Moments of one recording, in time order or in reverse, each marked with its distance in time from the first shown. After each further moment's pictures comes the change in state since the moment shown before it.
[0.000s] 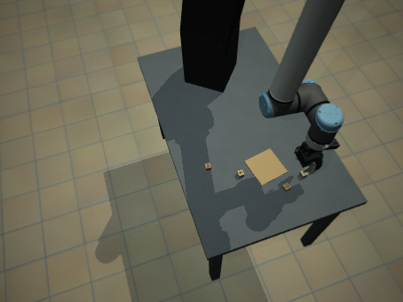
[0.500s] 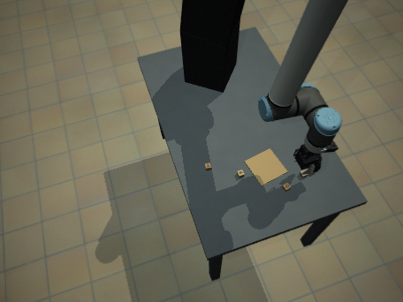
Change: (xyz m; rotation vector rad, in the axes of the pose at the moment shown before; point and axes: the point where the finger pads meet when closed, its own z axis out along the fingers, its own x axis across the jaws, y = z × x) arm 0.000 0.000 0.021 0.000 0.000 0.000
